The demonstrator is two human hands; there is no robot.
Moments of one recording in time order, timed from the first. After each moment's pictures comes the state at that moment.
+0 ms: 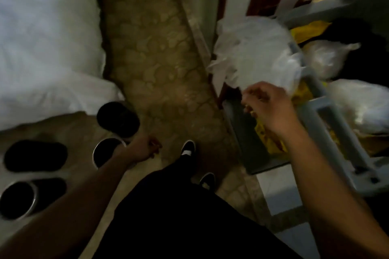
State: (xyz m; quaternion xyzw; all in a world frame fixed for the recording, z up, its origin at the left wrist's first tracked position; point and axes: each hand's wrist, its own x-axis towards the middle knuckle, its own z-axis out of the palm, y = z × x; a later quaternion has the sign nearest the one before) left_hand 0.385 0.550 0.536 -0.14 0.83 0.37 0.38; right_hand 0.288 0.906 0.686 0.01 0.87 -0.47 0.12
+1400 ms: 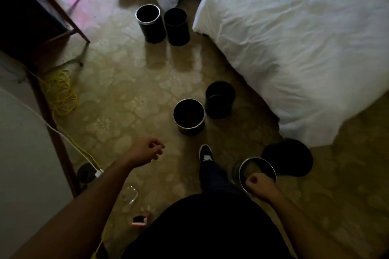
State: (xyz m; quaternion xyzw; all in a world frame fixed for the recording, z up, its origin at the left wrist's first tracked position) left_hand 0.916 0.025 0.538 -0.66 0.54 0.53 0.02; right_hand 0.530 0.181 0.447 -0.41 0.76 0.08 0.49
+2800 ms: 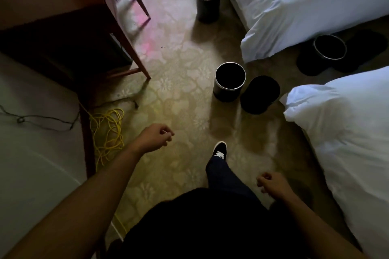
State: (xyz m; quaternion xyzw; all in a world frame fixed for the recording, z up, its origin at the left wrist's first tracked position) left_hand 1.290 -0.720 0.526 -0.71 0.49 0.50 -0.03; right_hand 0.875 -0.642 0.459 -0.39 0.74 0.05 0.54
